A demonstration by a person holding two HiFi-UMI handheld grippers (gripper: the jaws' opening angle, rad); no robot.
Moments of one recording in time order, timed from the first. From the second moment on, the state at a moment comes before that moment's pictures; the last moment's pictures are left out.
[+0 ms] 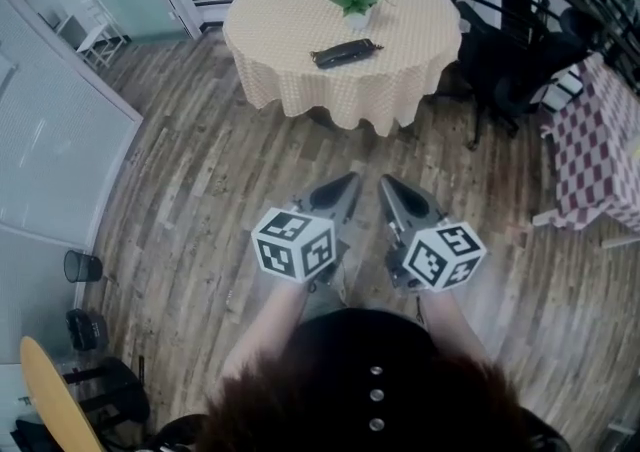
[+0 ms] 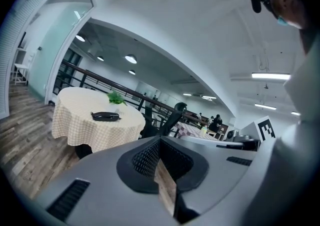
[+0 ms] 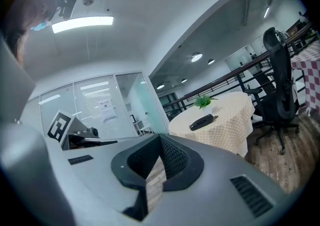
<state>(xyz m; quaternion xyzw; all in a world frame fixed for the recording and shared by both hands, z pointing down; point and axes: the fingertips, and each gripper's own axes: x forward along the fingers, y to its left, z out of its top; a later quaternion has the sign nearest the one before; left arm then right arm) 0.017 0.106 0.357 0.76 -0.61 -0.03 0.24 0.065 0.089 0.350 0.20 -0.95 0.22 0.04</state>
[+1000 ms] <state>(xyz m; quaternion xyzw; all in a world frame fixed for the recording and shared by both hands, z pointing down) -0.085 0.009 0.378 0.79 -0.56 0.00 0.26 -0.044 0.000 0.371 0.24 -0.94 0.24 0.03</state>
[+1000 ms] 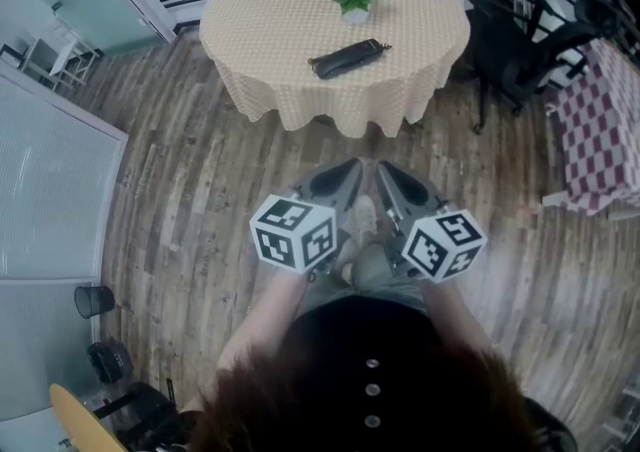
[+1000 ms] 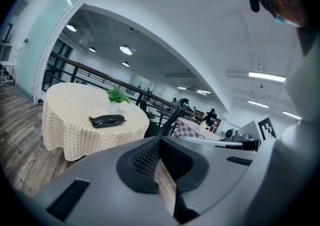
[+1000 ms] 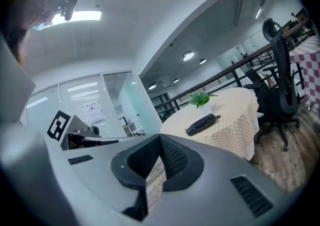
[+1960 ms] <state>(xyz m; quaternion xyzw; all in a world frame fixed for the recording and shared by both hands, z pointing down) -0.143 -0.189 0.380 0.79 -0.55 0.01 0.27 -0.100 -0.206 0.370 0.26 -0.93 0.26 0.03</state>
